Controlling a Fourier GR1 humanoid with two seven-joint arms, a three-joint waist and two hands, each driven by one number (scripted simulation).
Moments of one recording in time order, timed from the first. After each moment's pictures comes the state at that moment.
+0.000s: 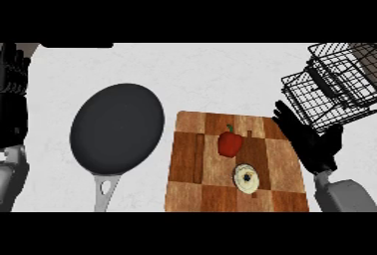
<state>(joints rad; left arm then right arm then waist) -0.27 0.46 0.03 -1.55 0.06 0.32 -0.09 -0.17 -0.38 0.24 -1.33 -0.37 0.00 0.04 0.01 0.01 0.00</state>
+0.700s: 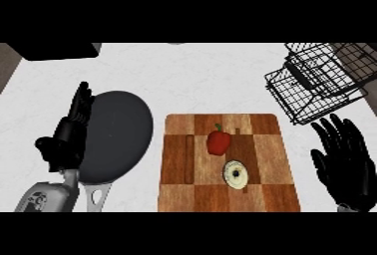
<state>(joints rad) -0.15 0.27 -0.14 -1.53 0.06 0.33 0.00 0.10 -0.16 -0.04 -1.64 -0.67 -0.02 -0.30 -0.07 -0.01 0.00</state>
